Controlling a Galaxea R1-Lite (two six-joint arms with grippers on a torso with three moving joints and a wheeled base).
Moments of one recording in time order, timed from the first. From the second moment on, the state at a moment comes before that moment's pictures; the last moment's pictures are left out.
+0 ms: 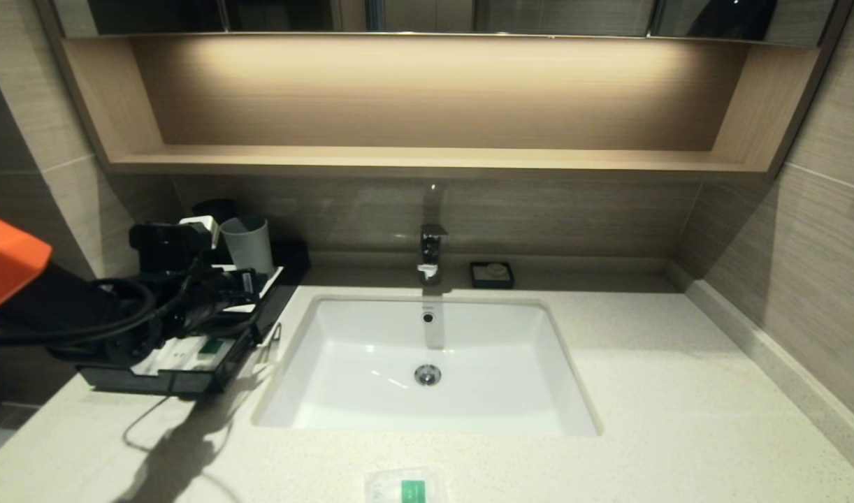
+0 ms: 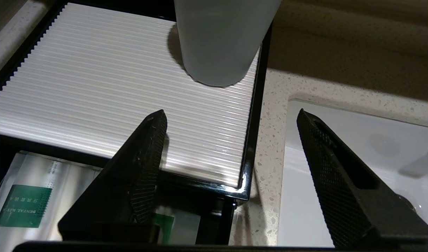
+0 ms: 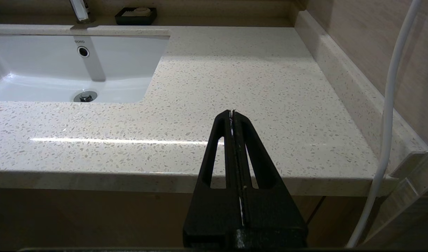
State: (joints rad) left arm -0.05 1.98 -0.95 -0.65 0.14 -0.12; right arm 0.00 0.00 0.00 0.00 0.00 0.00
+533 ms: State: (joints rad) left arm -0.02 2.06 -1.04 -0.66 0.13 -0.12; right arm 0.00 0.00 0.00 0.00 0.00 0.00
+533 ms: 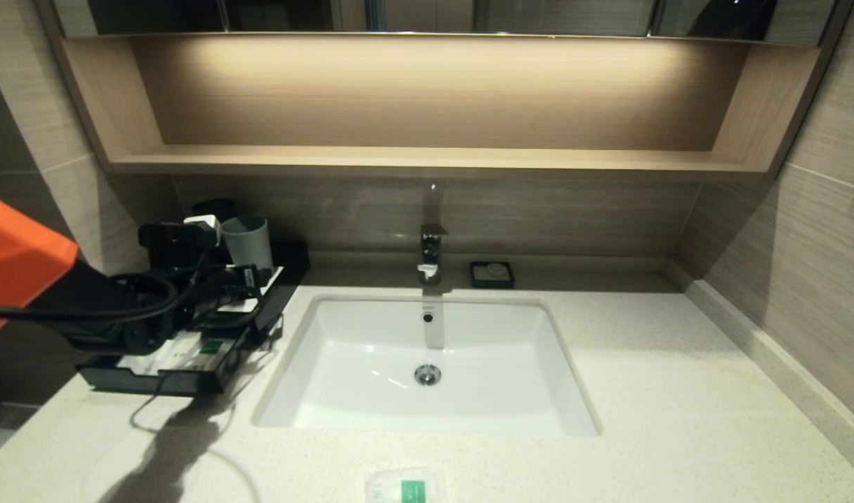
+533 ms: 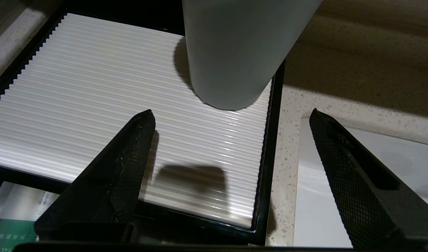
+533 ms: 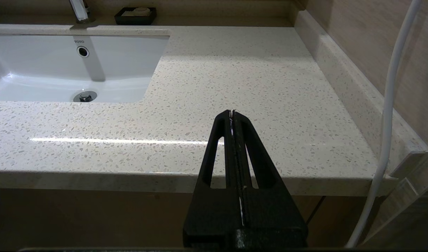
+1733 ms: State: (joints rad) left arm -0.02 2.17 -1.11 -0.74 0.13 -0.09; right arm 0.00 0.00 0.00 0.00 0.00 0.00
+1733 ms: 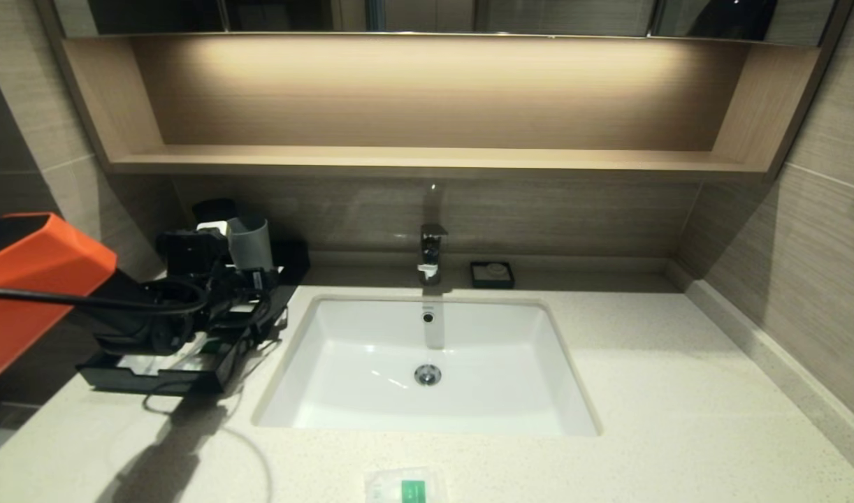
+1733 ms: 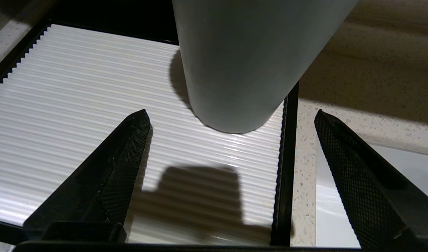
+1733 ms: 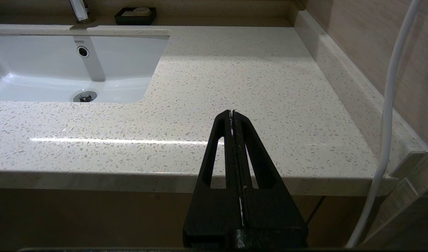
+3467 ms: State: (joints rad) left arm 0.00 2.26 -1.17 -0.81 0.13 -0.07; right arm 0.00 0.00 0.00 0.00 0.00 0.00
